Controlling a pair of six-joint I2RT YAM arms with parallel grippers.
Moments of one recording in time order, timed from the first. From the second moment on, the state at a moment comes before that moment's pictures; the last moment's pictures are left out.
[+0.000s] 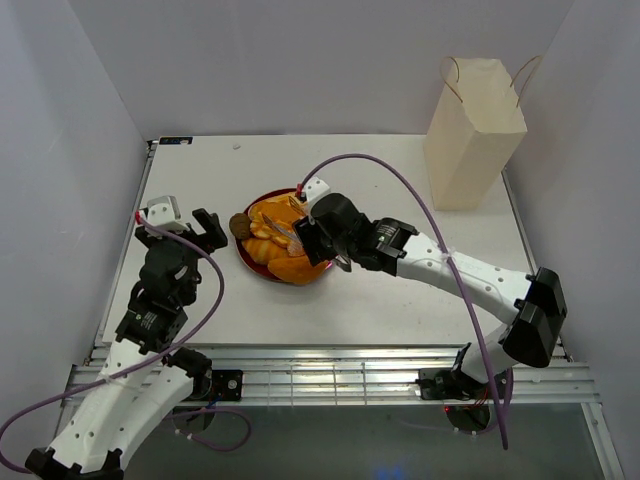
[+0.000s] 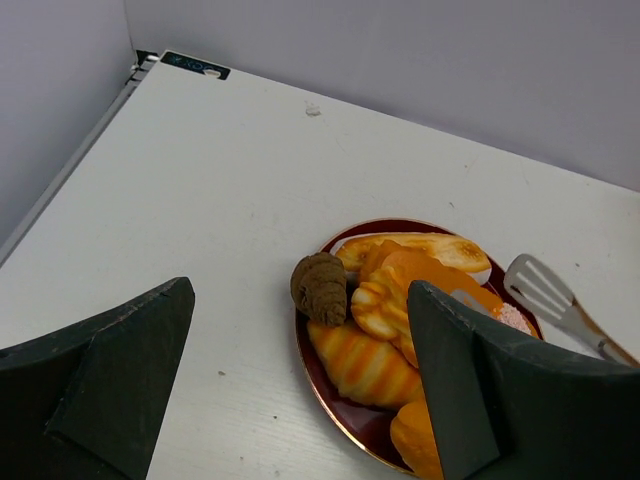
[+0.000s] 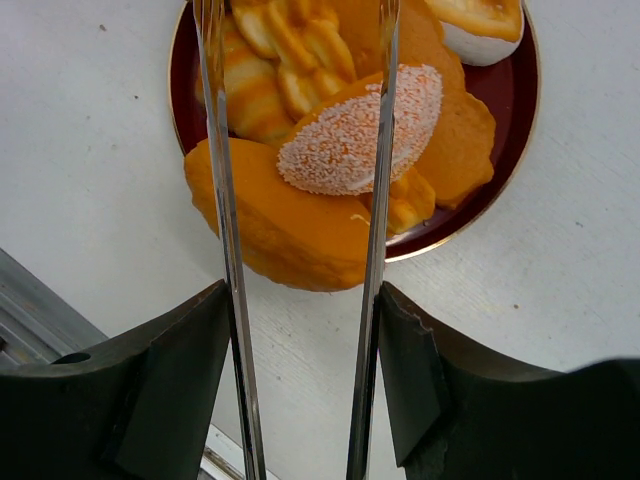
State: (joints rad) left arm -0.44 0.60 0.73 -0.23 -0.57 -0.26; right arm 1.02 1.49 1.36 -0.53 0.25 0.20
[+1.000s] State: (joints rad) left arm -0.44 0.48 0.71 -0.22 -0.65 -0.26; right arm 1.19 1.93 1.69 -0.56 0.36 0.17
